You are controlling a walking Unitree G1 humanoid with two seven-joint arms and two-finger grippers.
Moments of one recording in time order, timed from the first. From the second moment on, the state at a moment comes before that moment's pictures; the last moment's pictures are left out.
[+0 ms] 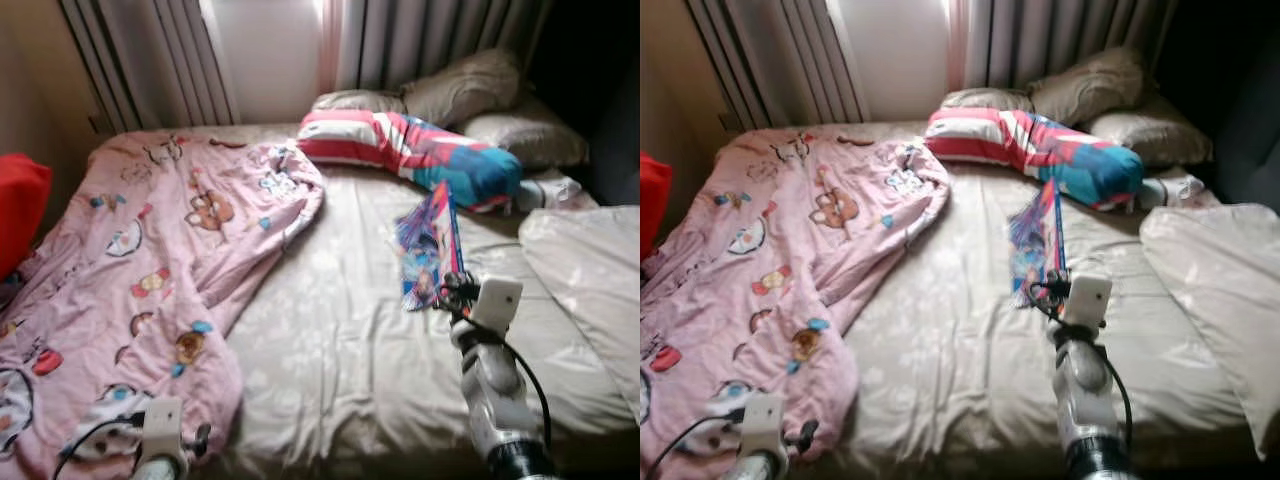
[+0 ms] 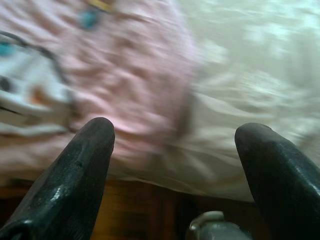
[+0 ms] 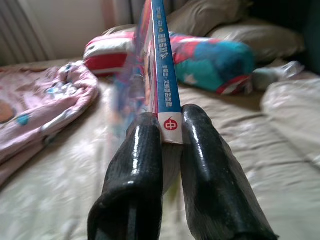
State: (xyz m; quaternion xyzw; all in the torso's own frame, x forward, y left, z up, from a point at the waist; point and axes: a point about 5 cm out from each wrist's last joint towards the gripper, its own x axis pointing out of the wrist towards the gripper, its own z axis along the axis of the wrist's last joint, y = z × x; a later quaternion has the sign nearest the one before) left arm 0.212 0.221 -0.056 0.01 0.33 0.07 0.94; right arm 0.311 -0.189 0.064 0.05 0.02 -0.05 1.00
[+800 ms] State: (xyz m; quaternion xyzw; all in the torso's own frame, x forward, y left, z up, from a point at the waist) left arm 0.209 0.224 -0.058 0.00 0.34 0.08 0.94; right arm 0.311 -0.188 0.064 0.04 0.03 -0.03 1.00
